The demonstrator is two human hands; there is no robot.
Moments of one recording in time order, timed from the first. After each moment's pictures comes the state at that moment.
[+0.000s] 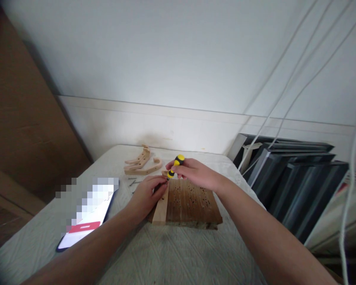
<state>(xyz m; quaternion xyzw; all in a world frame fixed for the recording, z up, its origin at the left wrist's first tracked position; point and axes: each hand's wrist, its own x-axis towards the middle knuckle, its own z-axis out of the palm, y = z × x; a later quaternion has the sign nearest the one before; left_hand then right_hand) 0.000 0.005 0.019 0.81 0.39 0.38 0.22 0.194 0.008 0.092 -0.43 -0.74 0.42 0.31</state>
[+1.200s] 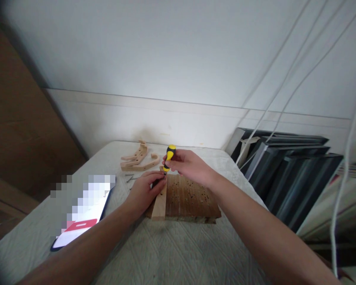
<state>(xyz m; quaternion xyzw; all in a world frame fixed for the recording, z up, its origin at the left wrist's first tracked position) 0.002 0.006 0.017 0.79 0.40 0.39 0.24 0.175 0.007 0.091 -0.47 -0.68 0.42 0.38</state>
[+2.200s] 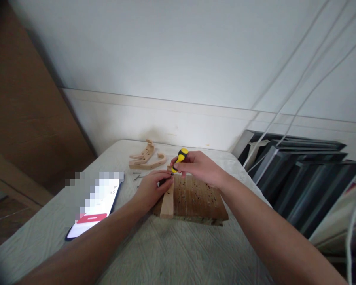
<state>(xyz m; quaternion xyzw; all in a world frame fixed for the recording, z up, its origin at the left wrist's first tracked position) 0.000 0.007 0.019 0.80 0.39 0.39 0.24 0.176 0.003 0.096 -0.47 -0.70 0.42 0.34</state>
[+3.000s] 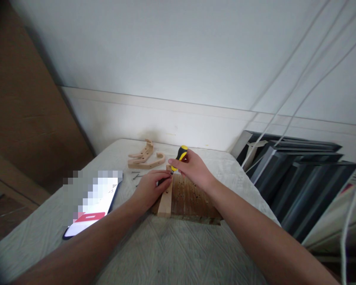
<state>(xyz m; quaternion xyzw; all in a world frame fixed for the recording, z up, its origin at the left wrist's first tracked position) 0.000 0.007 0.018 0.81 0.39 0.38 0.23 0.169 0.011 0.070 -0.52 -0.64 0.36 0.43</state>
